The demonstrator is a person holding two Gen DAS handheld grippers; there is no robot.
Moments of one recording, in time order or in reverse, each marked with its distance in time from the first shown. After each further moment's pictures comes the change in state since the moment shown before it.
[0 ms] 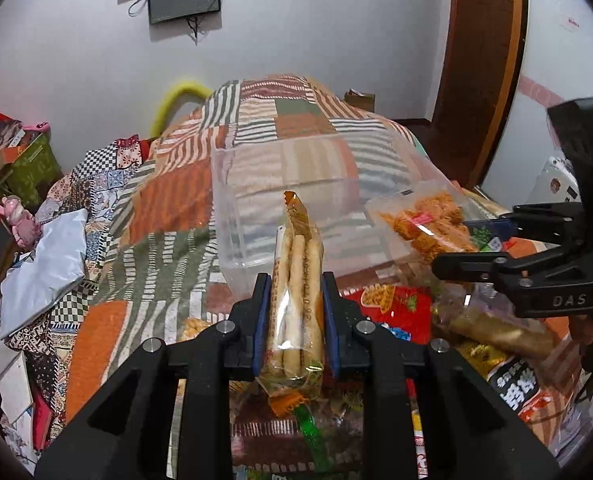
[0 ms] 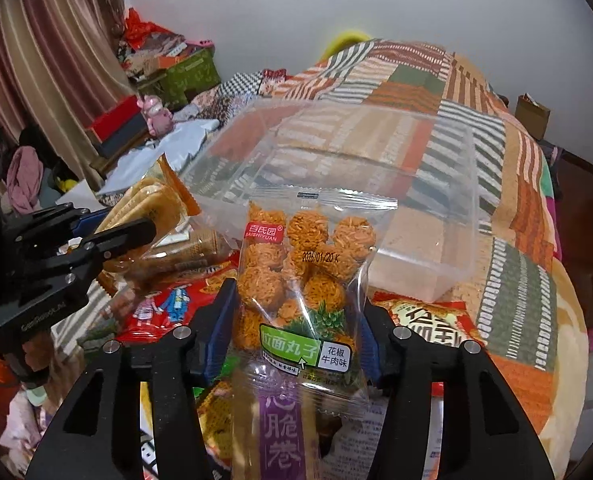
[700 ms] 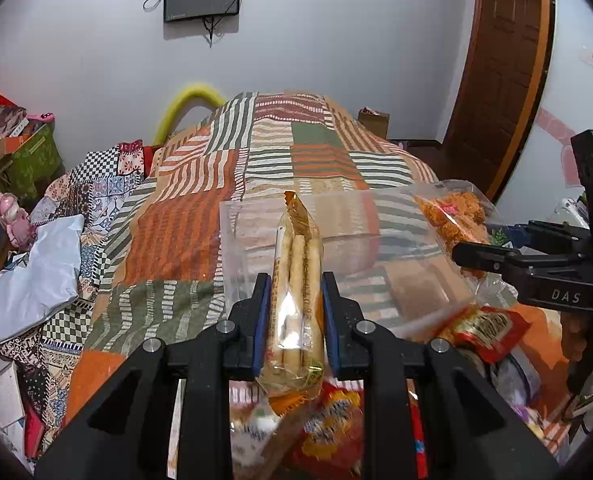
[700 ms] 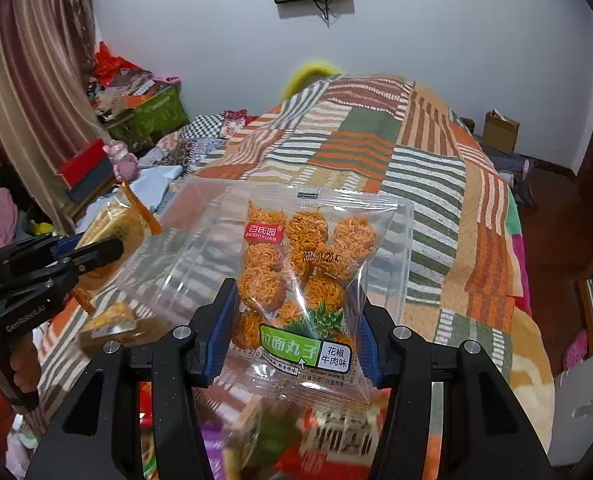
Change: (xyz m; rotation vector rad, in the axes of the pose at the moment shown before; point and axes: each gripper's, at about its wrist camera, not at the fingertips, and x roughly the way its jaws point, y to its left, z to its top) left arm 0.040 0.022 0.062 -0.077 -0.021 0.002; right arm 0.016 -0.045 0.055 0.063 -0.078 -0.102
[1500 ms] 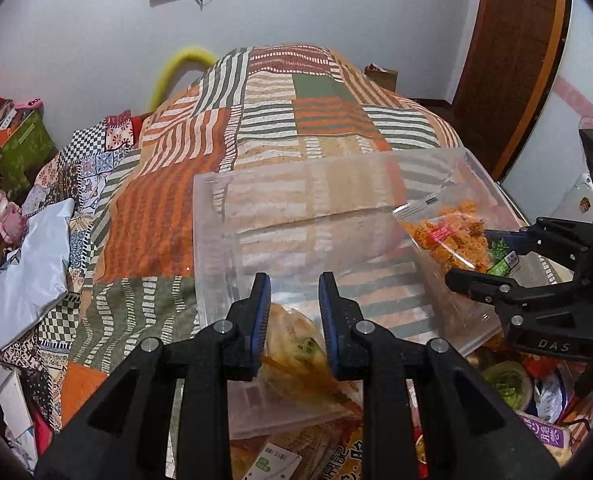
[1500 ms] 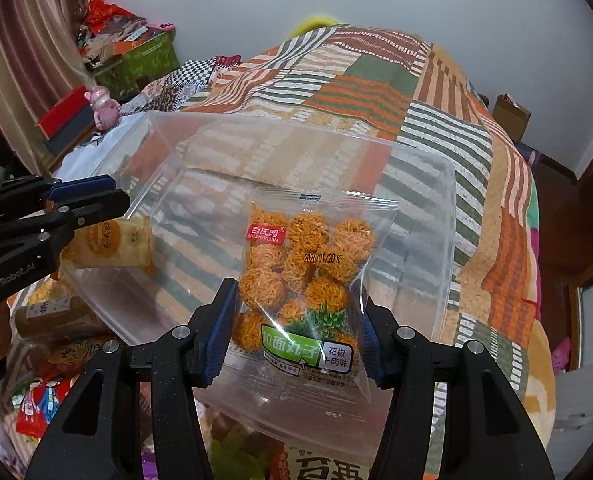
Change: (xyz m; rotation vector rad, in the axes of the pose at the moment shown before) left arm 0.068 -0.002 0.007 0.033 0.154 0.020; right arm 0.052 -0.002 -0.009 -0.079 0.159 -0.038
